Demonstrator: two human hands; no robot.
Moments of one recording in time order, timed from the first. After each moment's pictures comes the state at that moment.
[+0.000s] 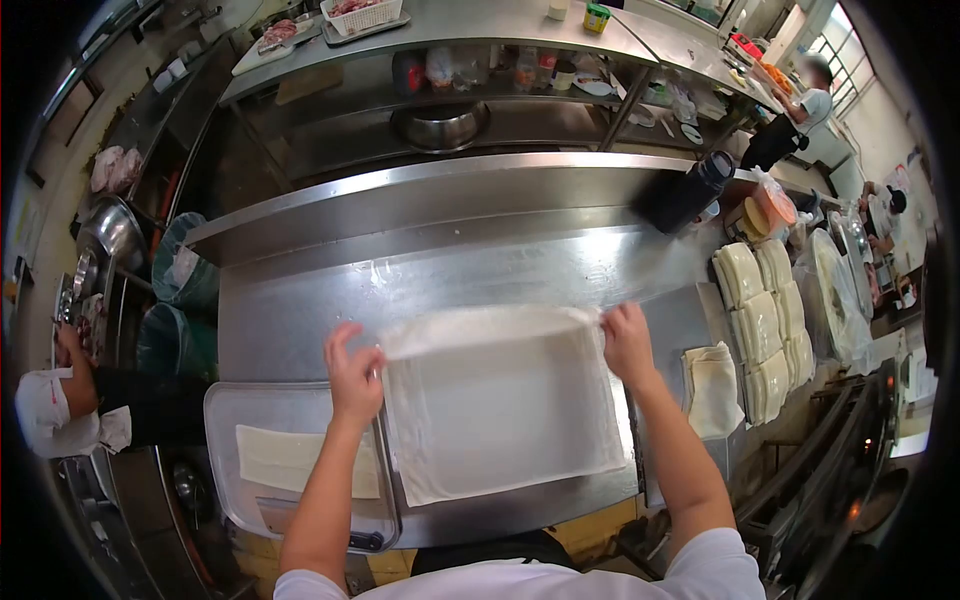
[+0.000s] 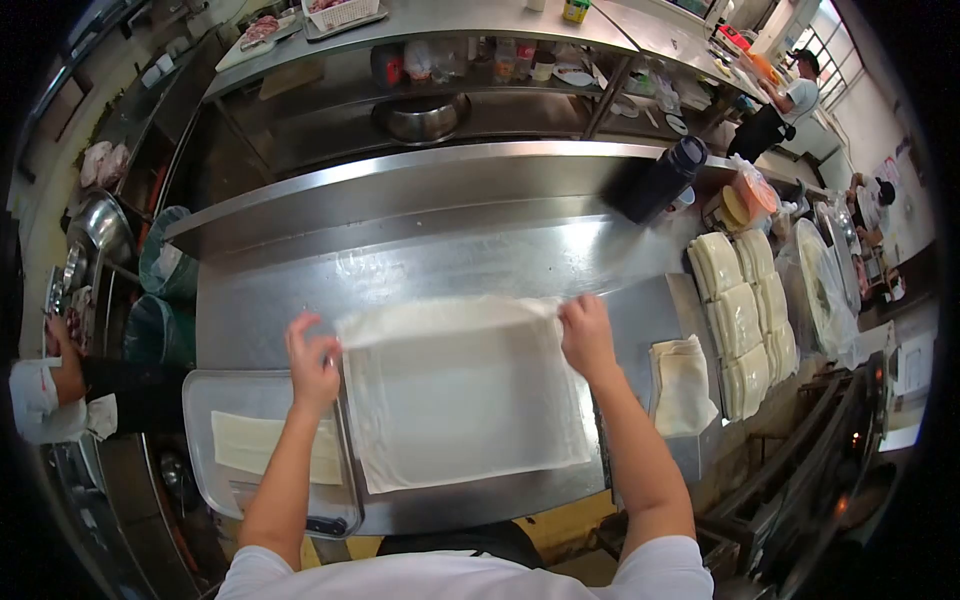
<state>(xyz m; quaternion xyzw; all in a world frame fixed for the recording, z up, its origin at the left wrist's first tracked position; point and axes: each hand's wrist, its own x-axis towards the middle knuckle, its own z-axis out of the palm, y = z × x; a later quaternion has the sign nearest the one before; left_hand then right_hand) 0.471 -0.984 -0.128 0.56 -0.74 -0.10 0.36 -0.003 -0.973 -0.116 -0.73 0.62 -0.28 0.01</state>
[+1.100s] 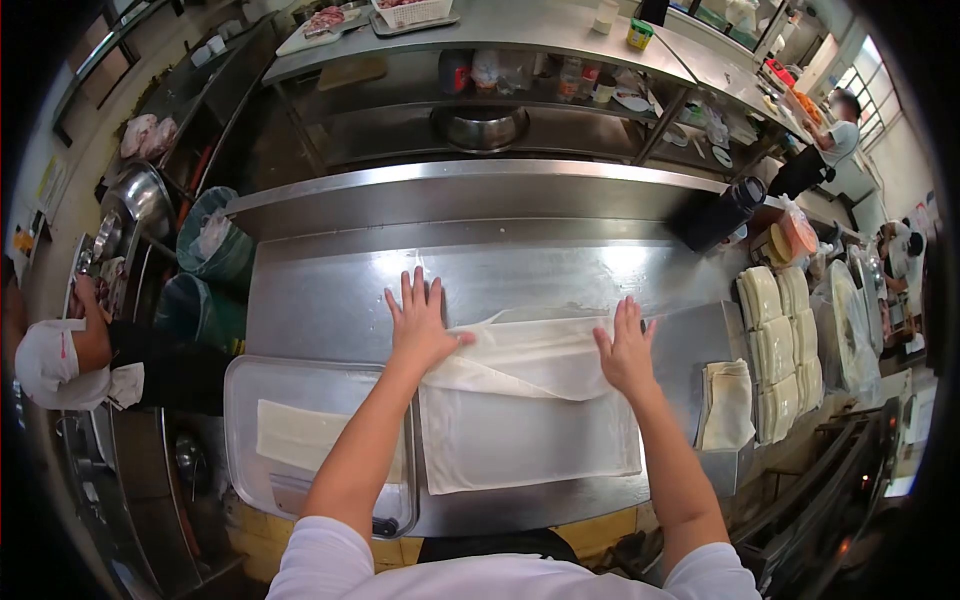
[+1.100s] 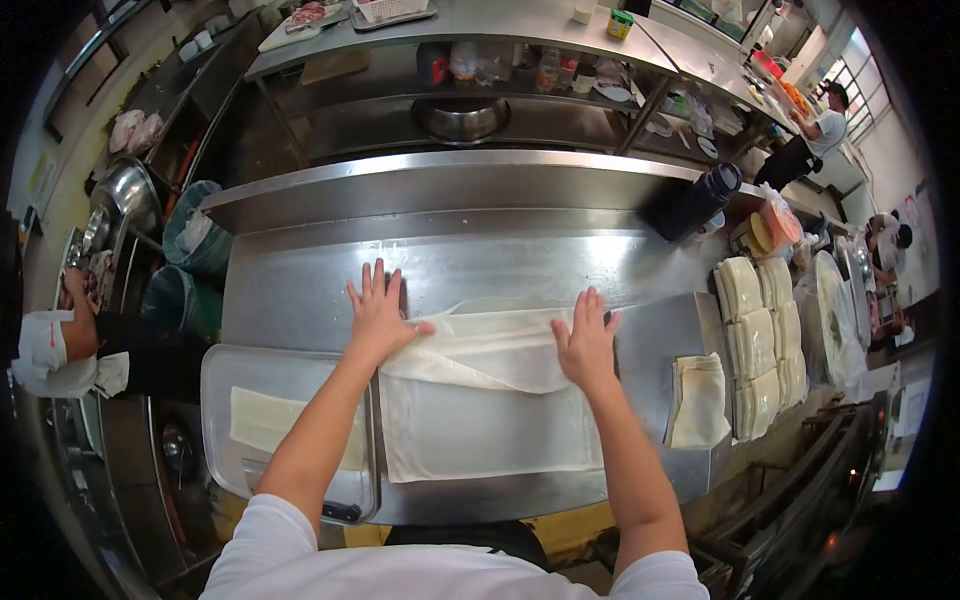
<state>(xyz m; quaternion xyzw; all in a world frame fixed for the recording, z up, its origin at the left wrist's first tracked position) 0.425 -1.038 -0.112 0.67 -0.73 -0.11 0.08 0.061 -0.971 -0.123 -0.68 0.72 -0.09 0.05</state>
